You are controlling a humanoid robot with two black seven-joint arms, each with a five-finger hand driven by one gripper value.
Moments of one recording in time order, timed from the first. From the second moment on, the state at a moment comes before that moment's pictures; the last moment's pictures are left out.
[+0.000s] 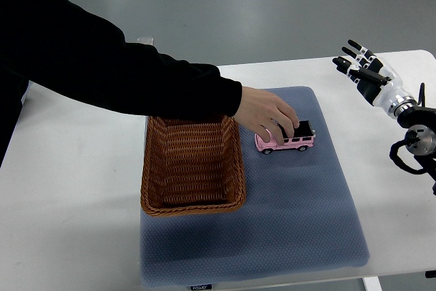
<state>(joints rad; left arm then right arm) -0.09 0.00 -0.08 -0.08 0.12 -0.11 -0.05 0.67 -0.38 0.72 0.64 -0.15 0.22 0.31</state>
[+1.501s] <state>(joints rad) -0.09 0.00 -0.08 -0.08 0.12 -0.11 -0.05 0.69 -0.43 0.72 0.70 -0.49 0.29 0.32</state>
